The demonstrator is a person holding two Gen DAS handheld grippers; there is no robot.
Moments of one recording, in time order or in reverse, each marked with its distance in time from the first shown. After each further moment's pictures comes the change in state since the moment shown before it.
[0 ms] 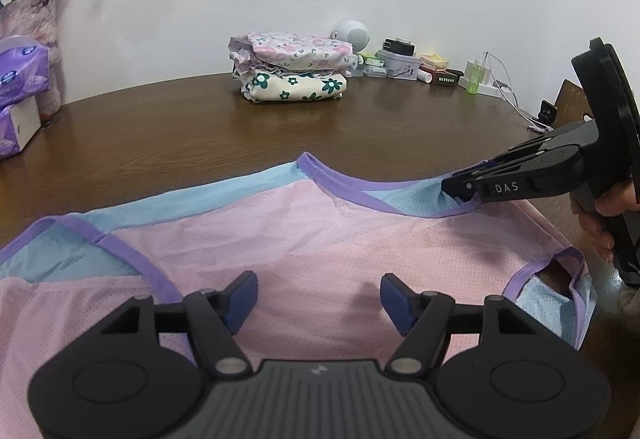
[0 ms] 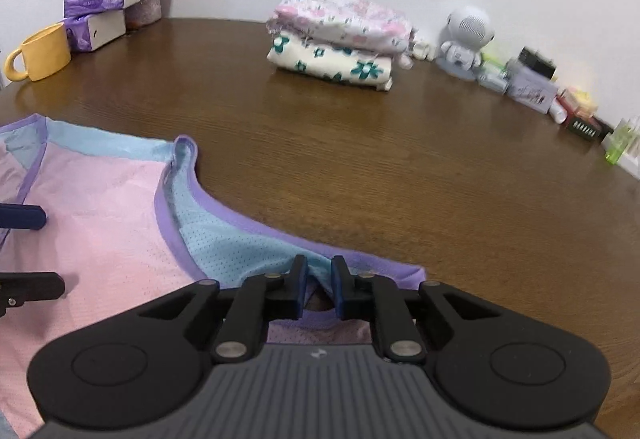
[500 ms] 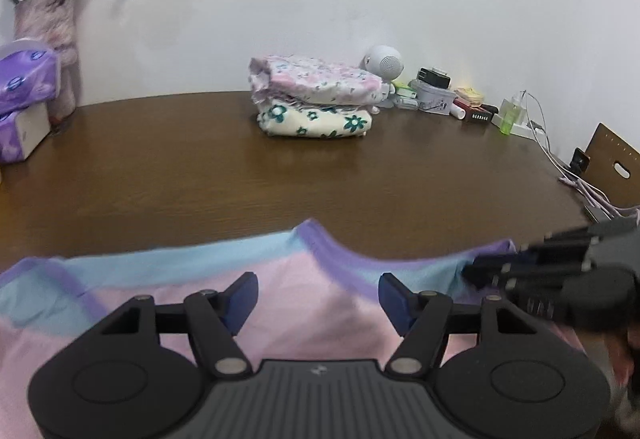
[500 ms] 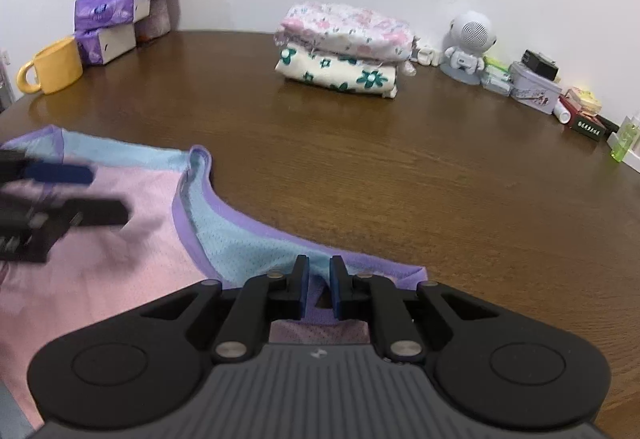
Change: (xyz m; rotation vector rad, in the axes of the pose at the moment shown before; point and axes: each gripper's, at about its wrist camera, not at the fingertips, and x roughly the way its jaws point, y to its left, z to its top) left arm 0.038 -0.019 0.059 -0.130 -0.016 0.074; right arm -0.011 -0.005 -0.002 0.012 -0.022 0.036
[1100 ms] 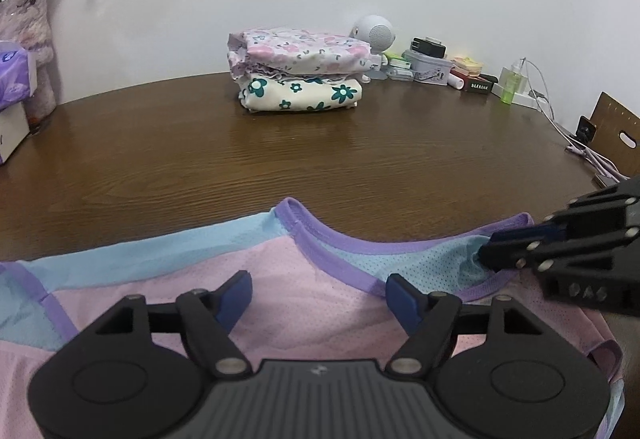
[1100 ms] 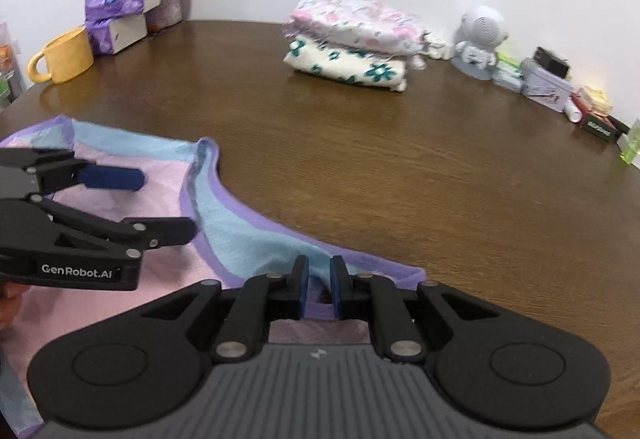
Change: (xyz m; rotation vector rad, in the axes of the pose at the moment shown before) left arm 0.027 -0.009 -0.011 0.071 0.036 0.010; right arm -0.003 -0.002 0.004 -0.031 0.037 0.041
